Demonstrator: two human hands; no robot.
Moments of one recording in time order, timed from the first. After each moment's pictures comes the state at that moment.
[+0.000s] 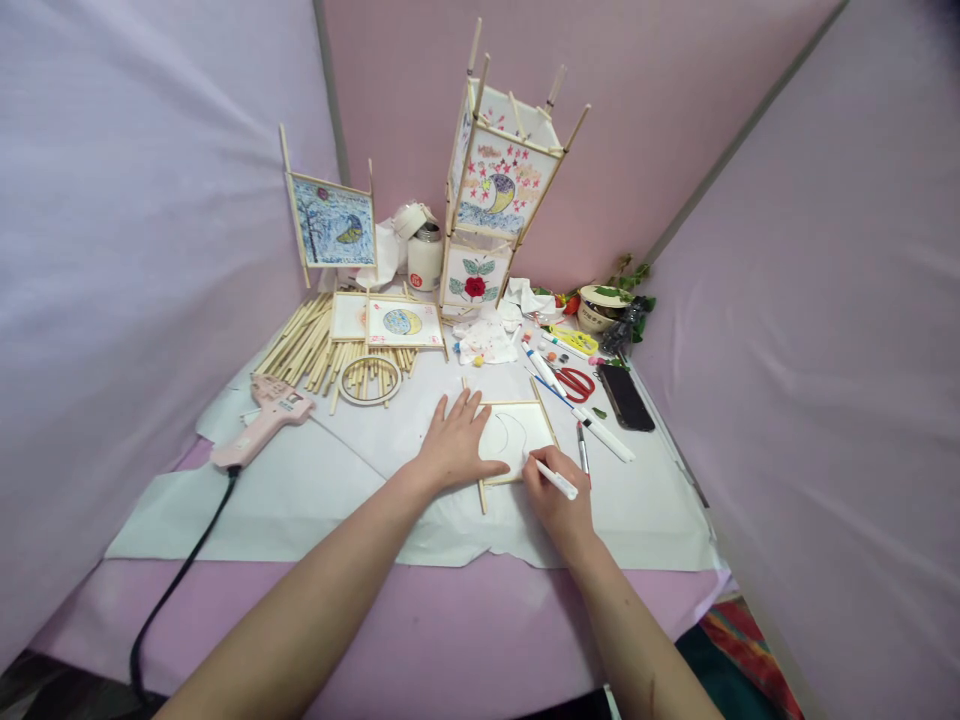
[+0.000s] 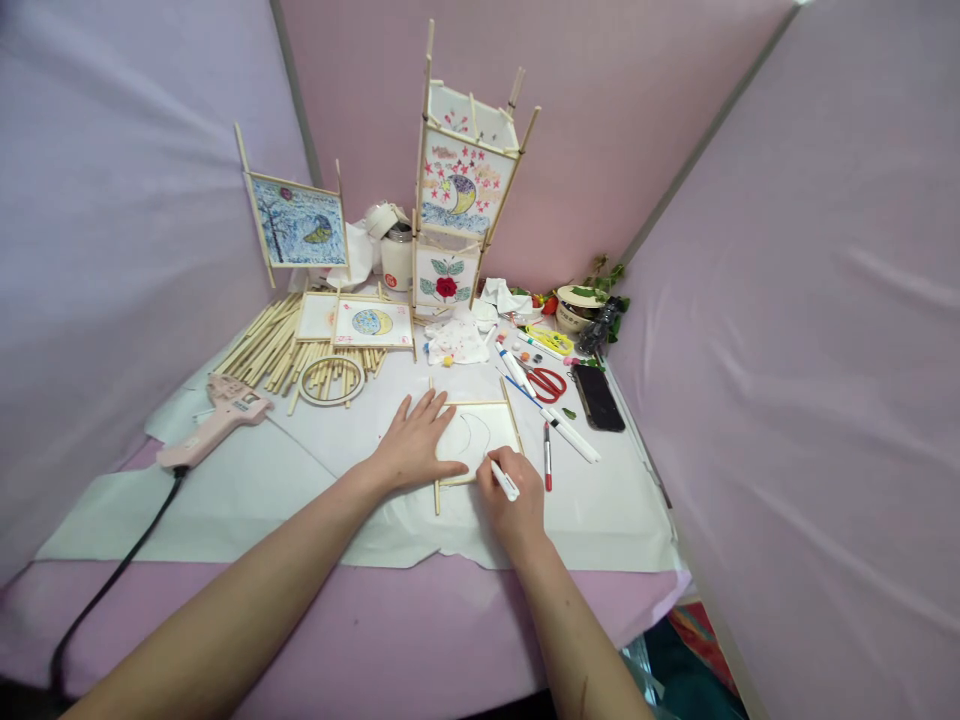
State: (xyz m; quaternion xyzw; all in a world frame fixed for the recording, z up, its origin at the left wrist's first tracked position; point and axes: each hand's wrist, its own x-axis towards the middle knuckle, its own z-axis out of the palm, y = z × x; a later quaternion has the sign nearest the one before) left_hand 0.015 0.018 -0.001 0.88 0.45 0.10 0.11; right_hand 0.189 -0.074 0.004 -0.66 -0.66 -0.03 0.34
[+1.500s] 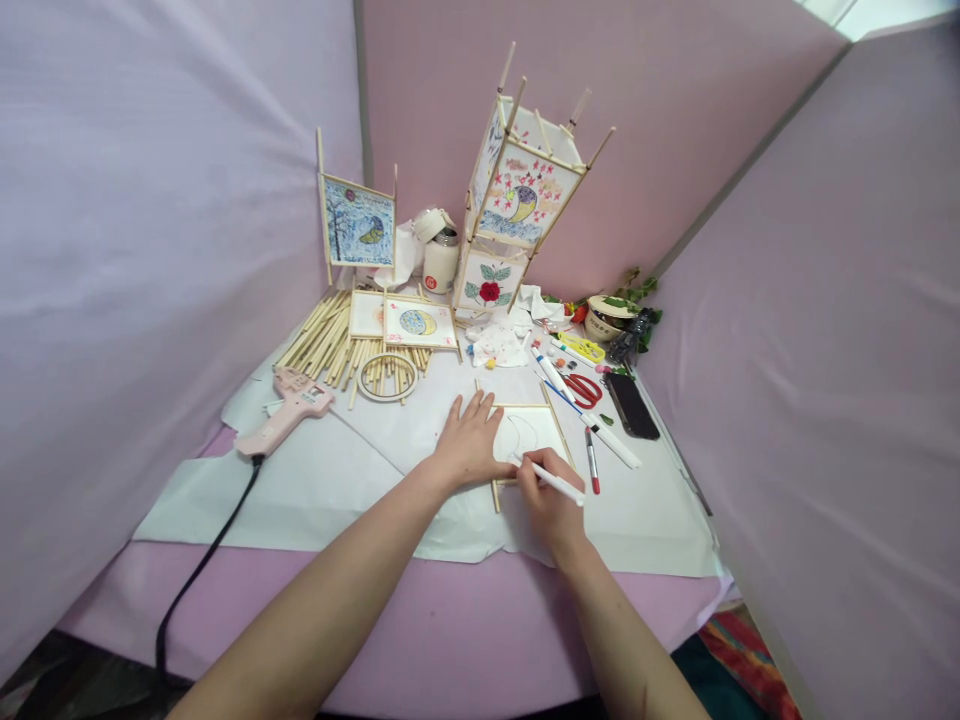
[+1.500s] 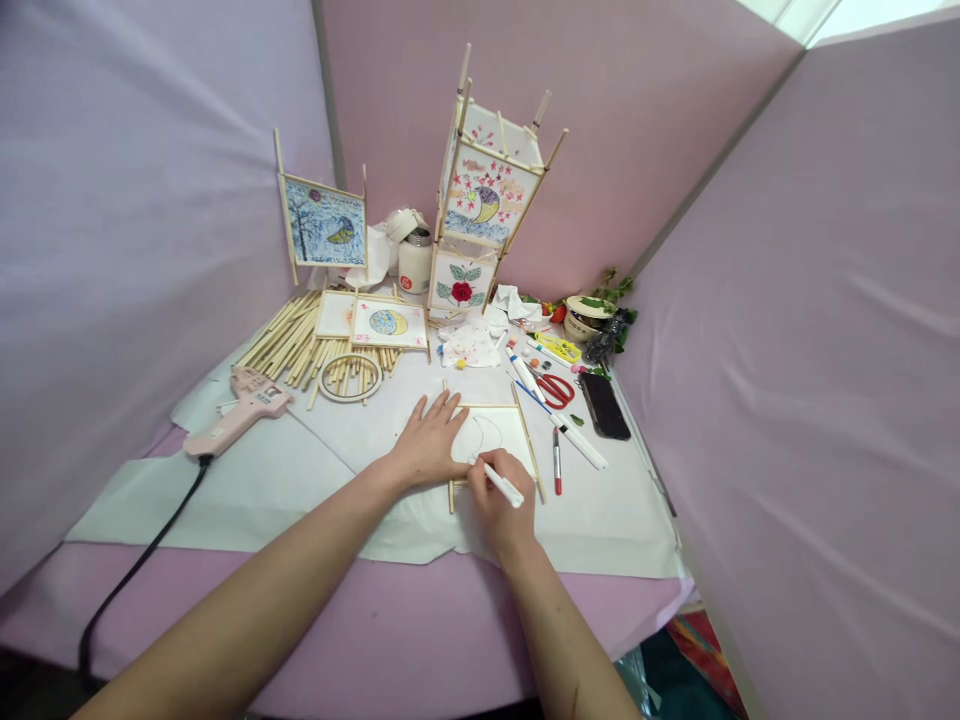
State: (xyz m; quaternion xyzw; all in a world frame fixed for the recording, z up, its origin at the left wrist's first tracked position) left_hand 0.014 0.017 -0.002 0.88 0.45 0.12 0.13; right_hand 0.154 -0.078 0.018 -0.65 -0.66 0.03 0.38
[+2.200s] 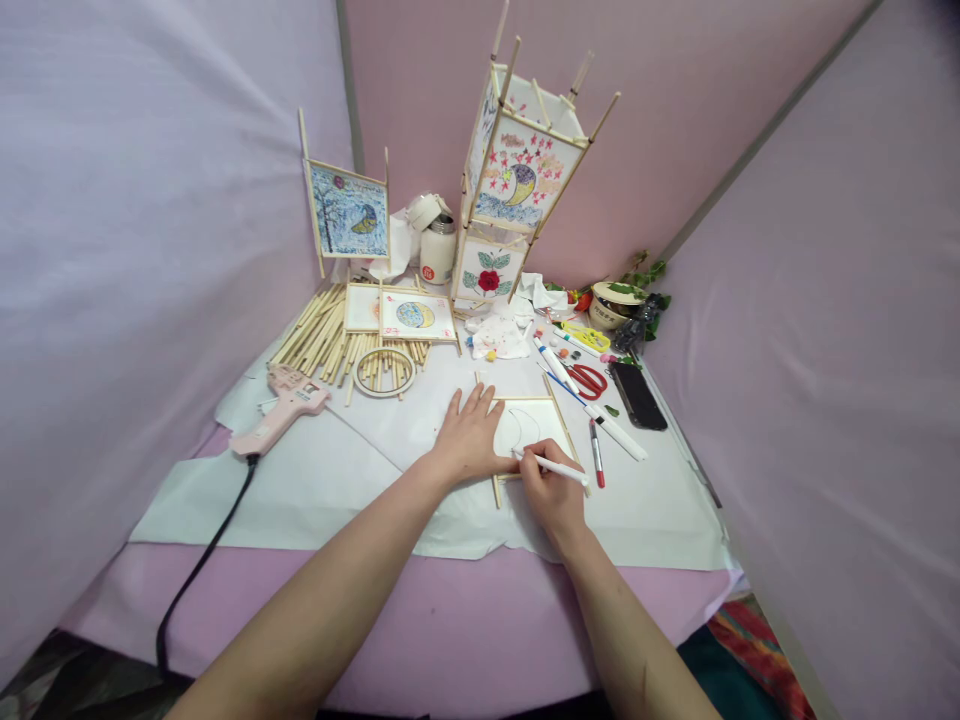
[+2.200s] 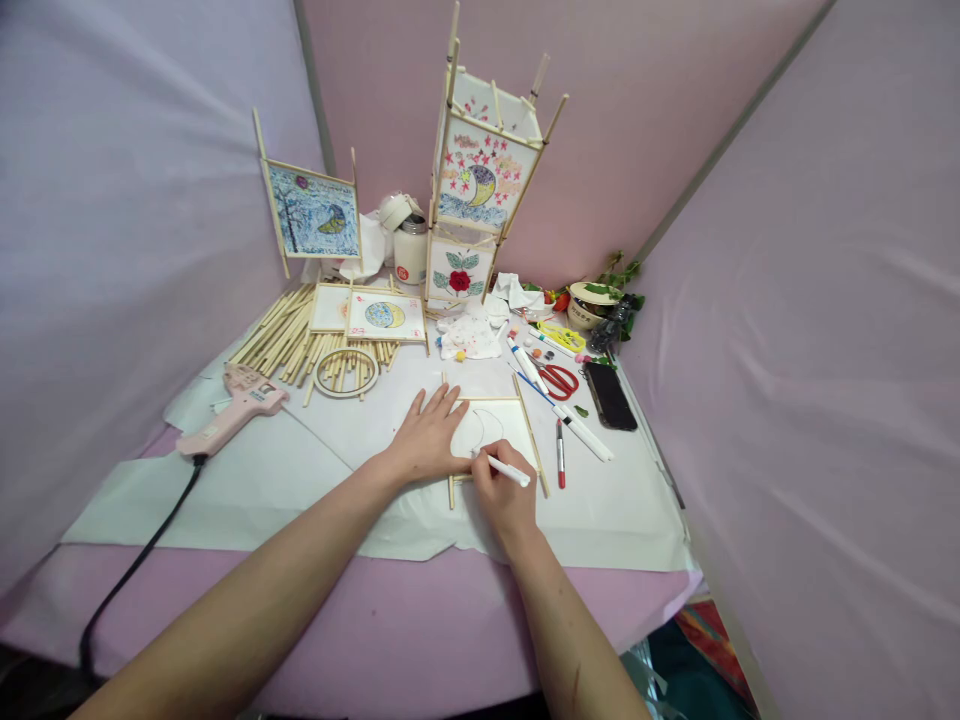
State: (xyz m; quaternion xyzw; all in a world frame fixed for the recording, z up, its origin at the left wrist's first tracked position) left_hand 0.014 0.016 0.000 0.88 0.45 0.11 0.13; right_hand 0.158 -0.070 0.008 -0.66 -0.62 0.09 0.41
